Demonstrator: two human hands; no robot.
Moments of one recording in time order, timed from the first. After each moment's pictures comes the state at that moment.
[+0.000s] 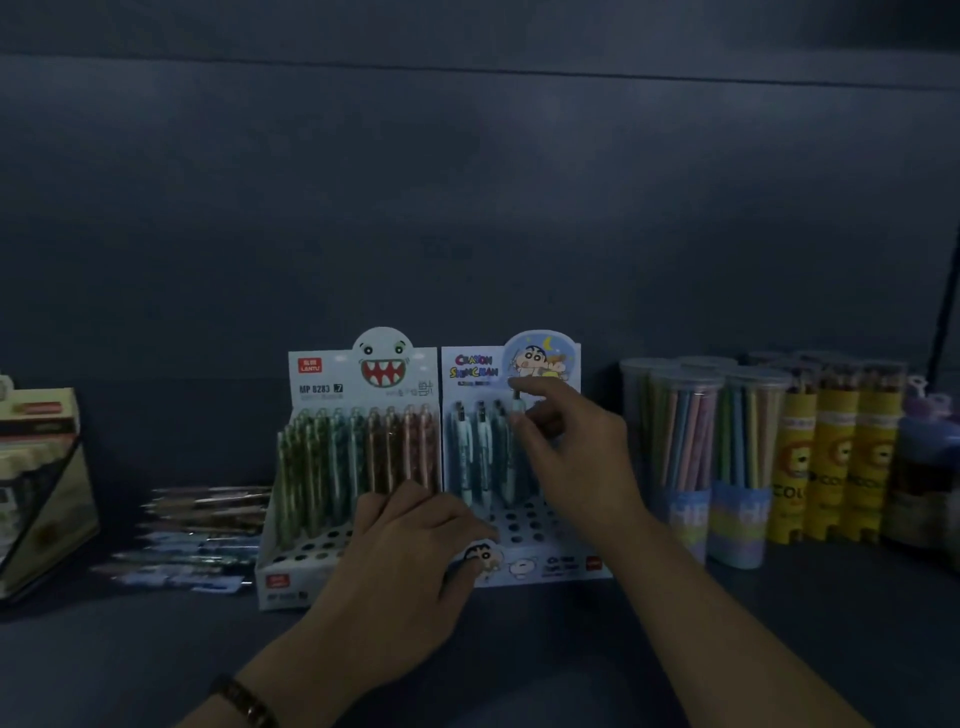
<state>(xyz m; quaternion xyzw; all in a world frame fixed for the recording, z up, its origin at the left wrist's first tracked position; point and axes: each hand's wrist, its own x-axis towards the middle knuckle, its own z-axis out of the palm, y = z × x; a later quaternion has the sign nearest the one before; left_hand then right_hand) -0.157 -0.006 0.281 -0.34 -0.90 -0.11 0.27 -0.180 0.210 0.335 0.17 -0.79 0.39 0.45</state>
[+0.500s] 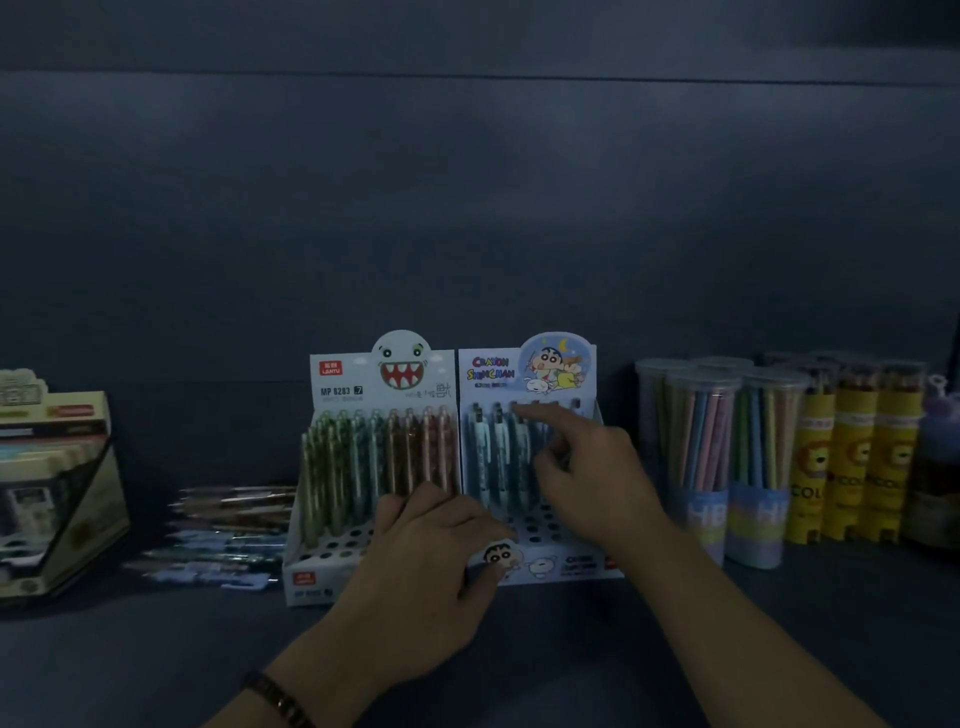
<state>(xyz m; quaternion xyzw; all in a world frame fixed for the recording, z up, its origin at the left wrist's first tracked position) -0.153 -0.009 0.283 -0.34 -0.89 -0.12 0.26 -0.172 0.210 0.329 0.13 -0.87 0.33 0.34</state>
